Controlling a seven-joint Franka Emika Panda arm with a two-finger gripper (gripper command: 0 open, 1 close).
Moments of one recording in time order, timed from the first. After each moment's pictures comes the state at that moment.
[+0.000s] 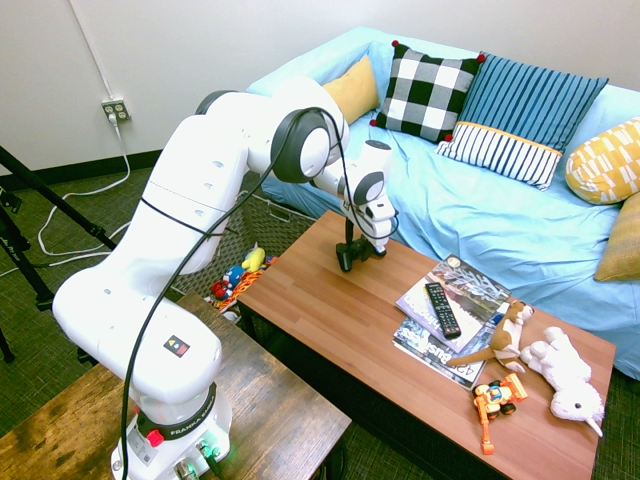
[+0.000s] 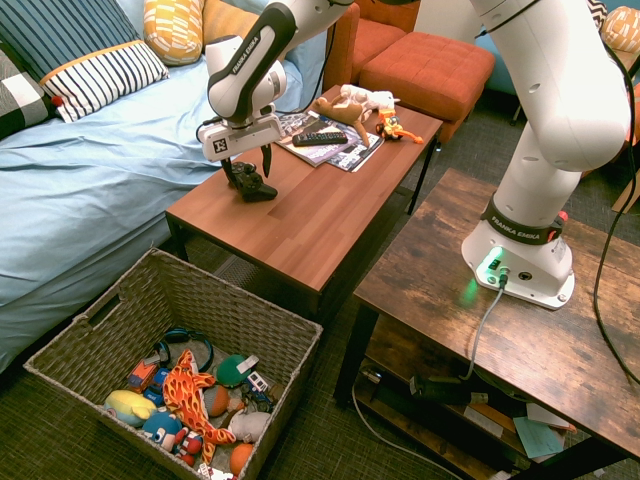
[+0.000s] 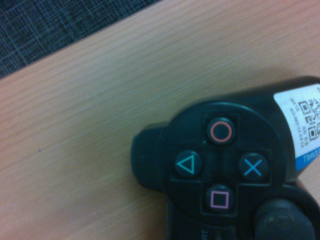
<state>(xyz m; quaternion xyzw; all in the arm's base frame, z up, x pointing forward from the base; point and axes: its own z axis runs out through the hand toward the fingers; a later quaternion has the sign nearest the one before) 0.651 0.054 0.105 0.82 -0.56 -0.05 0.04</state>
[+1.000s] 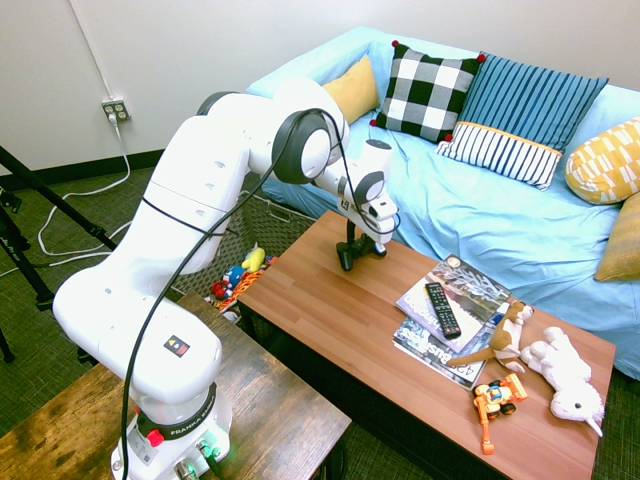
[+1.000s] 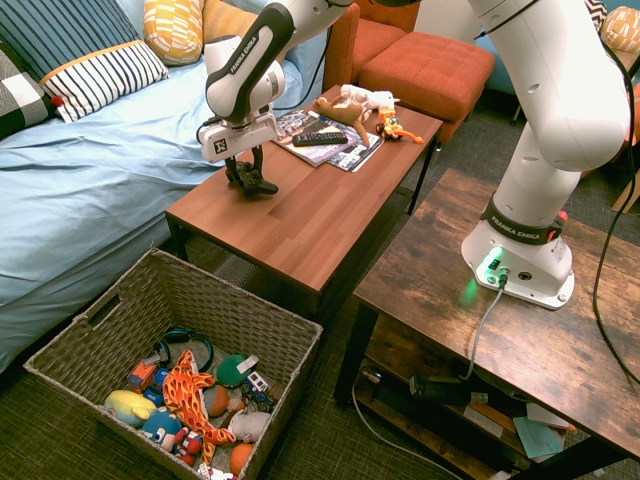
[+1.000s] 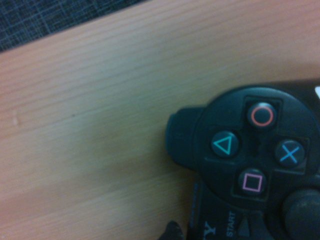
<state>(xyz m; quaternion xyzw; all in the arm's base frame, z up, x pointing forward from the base) 0.656 0.059 0.127 0.87 -0.49 -0.04 0.02</state>
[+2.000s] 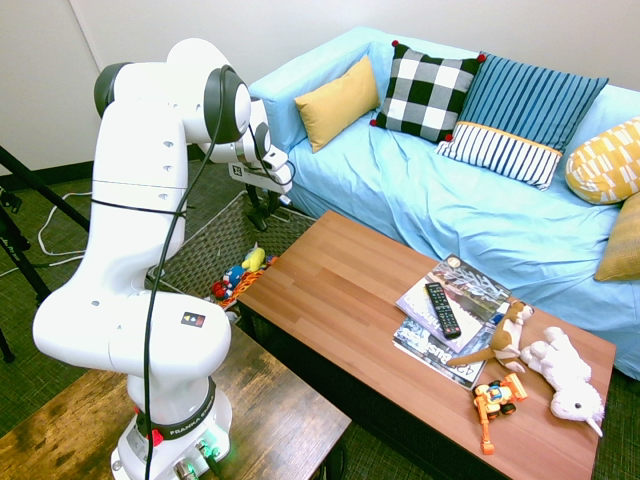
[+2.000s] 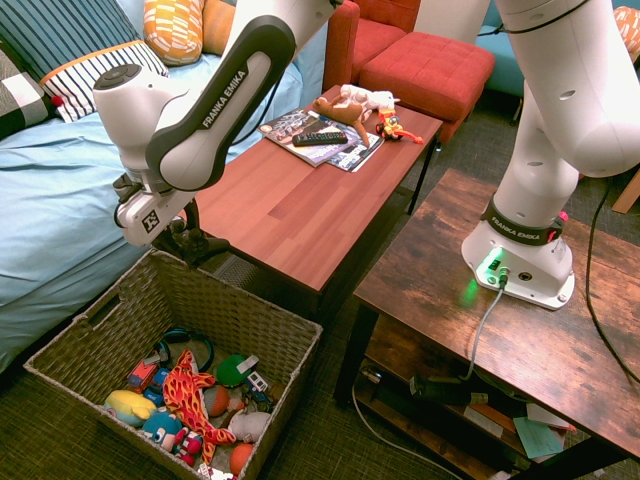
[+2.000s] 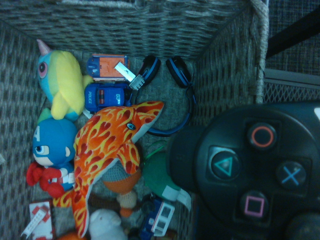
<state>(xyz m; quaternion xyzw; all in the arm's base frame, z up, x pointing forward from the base) 0.548 0.360 0.160 0.95 -0.30 0.00 0.04</state>
